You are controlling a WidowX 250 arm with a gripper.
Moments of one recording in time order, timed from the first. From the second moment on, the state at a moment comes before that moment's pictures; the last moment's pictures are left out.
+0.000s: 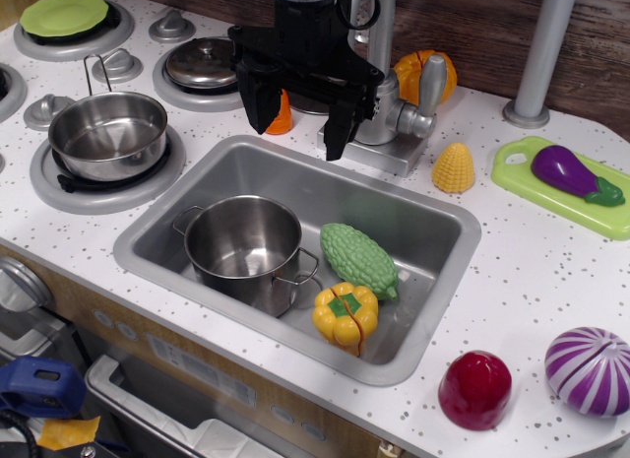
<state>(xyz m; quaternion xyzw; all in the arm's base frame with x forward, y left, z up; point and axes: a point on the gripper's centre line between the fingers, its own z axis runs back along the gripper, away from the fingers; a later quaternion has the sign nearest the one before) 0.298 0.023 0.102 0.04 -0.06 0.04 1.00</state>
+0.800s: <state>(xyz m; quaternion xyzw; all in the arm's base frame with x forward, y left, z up) 0.310 -0.006 0.093 0.04 -0.15 0.03 0.99</state>
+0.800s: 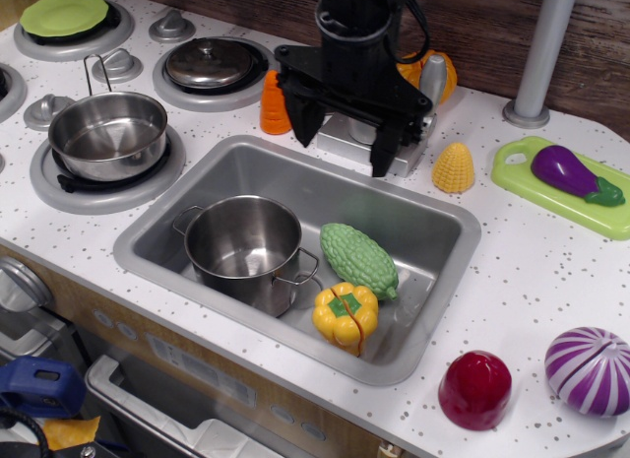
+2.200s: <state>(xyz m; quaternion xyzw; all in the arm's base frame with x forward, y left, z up) 0.358 0.022 0.106 0.05 -0.21 -0.04 0.97</state>
